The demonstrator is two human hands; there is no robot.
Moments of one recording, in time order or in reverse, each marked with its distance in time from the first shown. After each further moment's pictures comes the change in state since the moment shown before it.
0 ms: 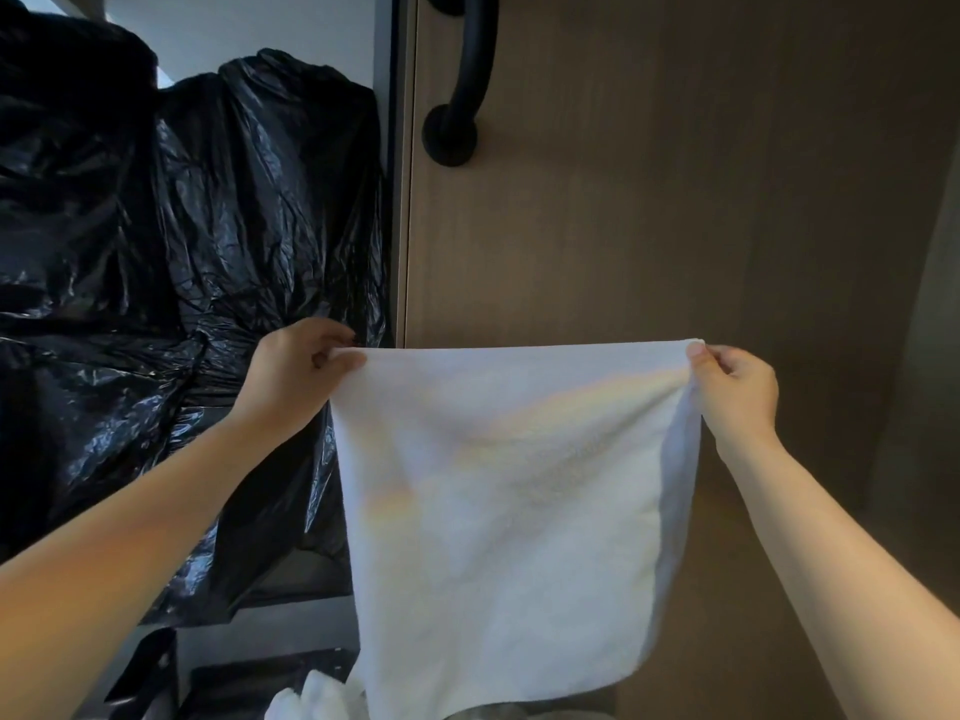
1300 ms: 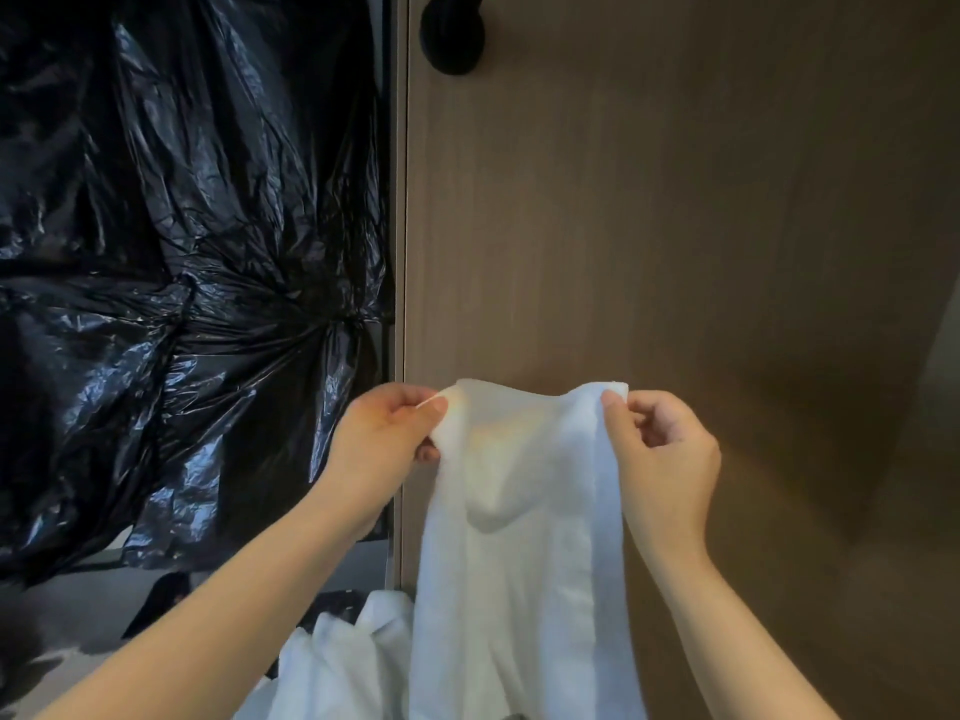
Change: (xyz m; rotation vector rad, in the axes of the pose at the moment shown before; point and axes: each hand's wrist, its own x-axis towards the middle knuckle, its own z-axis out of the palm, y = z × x) left_hand -0.097 0.066 0.049 -0.751 -0.257 -0.601; right_hand -0.151 -0.007 0.035 0.157 -0.042 -0.091
